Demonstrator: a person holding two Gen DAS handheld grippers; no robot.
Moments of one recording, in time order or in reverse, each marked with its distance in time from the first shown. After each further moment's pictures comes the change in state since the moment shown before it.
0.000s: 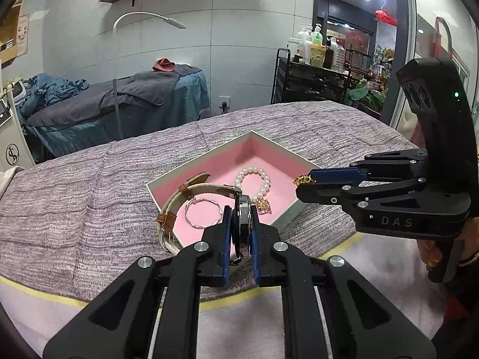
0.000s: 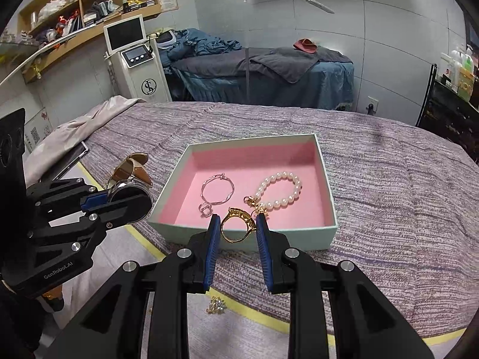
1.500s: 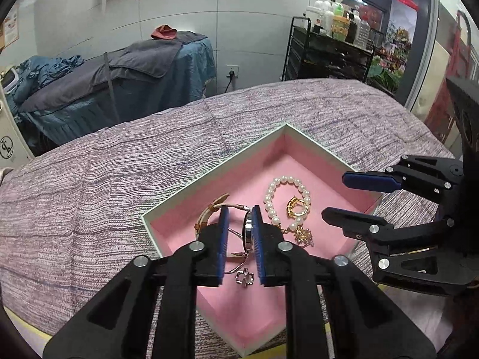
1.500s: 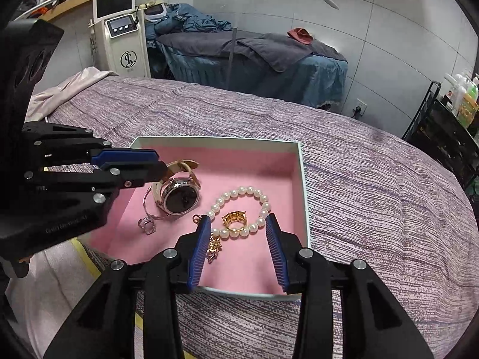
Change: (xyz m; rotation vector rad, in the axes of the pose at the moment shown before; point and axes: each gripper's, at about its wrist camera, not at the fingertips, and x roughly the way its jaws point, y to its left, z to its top) left arm 0.078 0.031 0.040 -0.047 0.153 0.013; right arm 0.044 -0.018 0.018 -0.071 0.068 -0.136
